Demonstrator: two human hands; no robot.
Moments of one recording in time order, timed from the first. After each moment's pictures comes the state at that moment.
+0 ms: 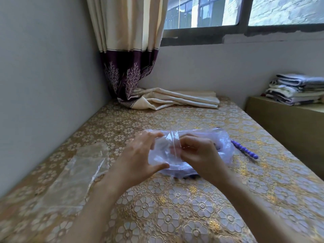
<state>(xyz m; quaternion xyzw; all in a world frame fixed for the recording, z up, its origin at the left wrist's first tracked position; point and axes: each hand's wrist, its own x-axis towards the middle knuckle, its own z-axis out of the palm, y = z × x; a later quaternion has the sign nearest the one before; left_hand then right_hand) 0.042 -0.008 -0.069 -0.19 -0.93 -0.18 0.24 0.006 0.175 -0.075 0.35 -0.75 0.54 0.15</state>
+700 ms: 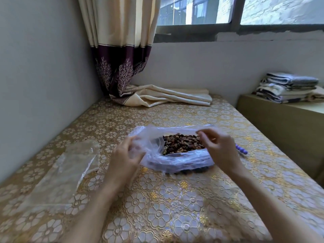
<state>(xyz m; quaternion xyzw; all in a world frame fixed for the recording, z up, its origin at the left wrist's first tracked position) 0.025 -0.009 -0.110 -0.04 -0.87 -0.41 0.26 -0.024 0.230 -0.094 0.19 -0.83 0.45 0.27</state>
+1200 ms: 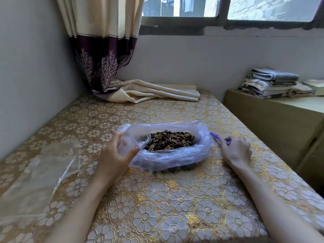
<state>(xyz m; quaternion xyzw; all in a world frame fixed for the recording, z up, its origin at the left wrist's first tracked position) -0.005 -0.012 -0.128 -0.05 -0.88 -0.38 0.27 -0.077 0.309 -0.149 -0.17 -0.92 0.29 0.21</state>
